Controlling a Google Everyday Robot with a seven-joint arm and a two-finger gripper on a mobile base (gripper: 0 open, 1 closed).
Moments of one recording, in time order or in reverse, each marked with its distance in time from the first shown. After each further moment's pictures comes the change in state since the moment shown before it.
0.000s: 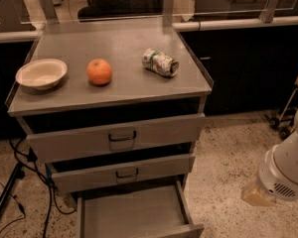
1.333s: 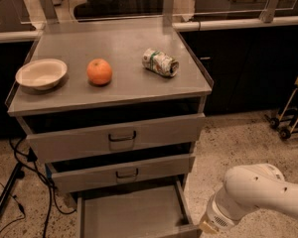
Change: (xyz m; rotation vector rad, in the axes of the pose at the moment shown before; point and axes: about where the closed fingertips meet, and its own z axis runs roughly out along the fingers) arm -0.019 0.024 0.224 -0.118 -0.024 0.053
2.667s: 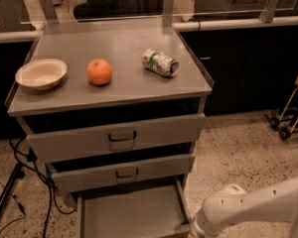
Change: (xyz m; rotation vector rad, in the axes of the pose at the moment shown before) arm 0.014 -0.006 0.126 0.013 0.040 0.073
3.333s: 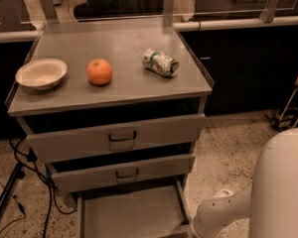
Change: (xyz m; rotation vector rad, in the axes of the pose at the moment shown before) arm 0.005 -0.002 0.054 -0.038 0.041 0.087
